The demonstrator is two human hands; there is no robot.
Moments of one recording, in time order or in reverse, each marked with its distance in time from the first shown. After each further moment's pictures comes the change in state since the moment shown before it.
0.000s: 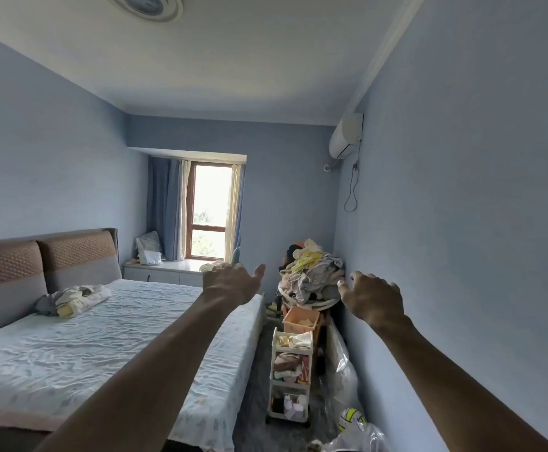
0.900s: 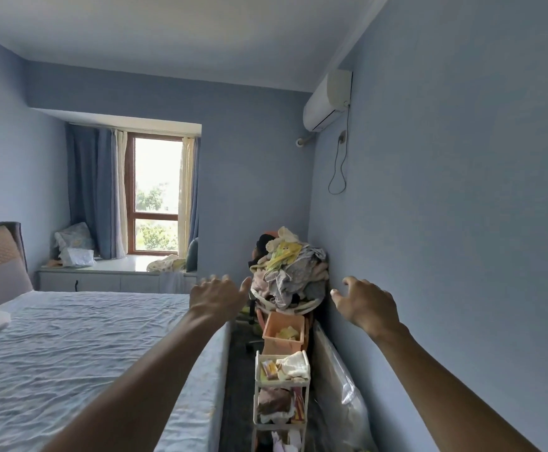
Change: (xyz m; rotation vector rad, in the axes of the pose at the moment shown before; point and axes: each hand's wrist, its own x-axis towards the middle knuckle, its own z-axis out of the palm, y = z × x) left_hand 0.477 -0.061 0.238 0.024 -0.028 0.162; right_hand 0.376 -0.096 0.283 -0.020 -0.088 0.137
